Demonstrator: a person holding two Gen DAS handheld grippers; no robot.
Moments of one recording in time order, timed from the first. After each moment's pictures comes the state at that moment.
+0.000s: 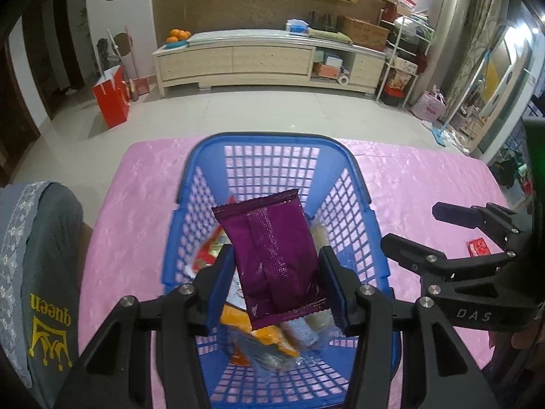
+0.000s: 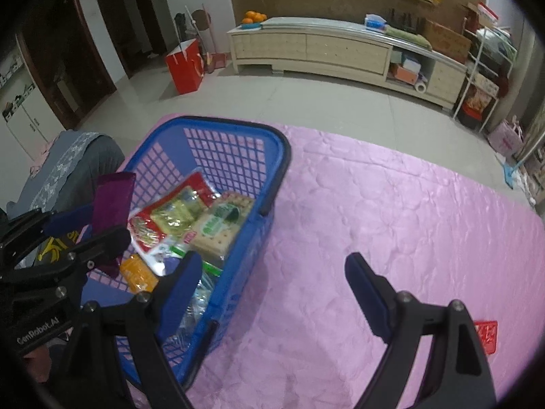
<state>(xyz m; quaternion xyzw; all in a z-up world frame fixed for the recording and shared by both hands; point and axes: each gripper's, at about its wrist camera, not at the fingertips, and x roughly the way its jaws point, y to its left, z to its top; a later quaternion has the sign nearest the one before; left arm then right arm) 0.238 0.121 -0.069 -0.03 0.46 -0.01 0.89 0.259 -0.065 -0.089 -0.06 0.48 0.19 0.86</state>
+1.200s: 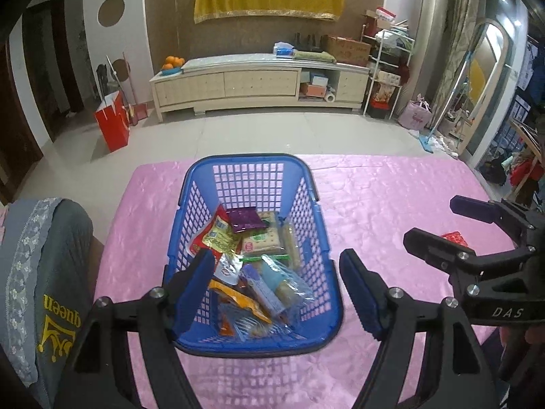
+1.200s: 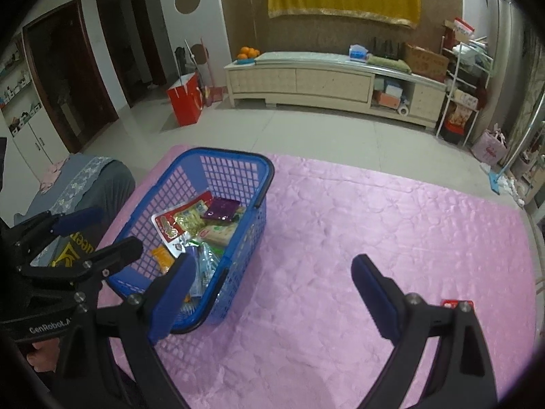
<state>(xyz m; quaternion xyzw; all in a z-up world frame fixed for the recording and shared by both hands) 0.166 0.084 -0.012 -0.01 0.41 -0.02 0.91 0.182 -0.107 -0.022 -0.05 0.41 0.18 0.89</state>
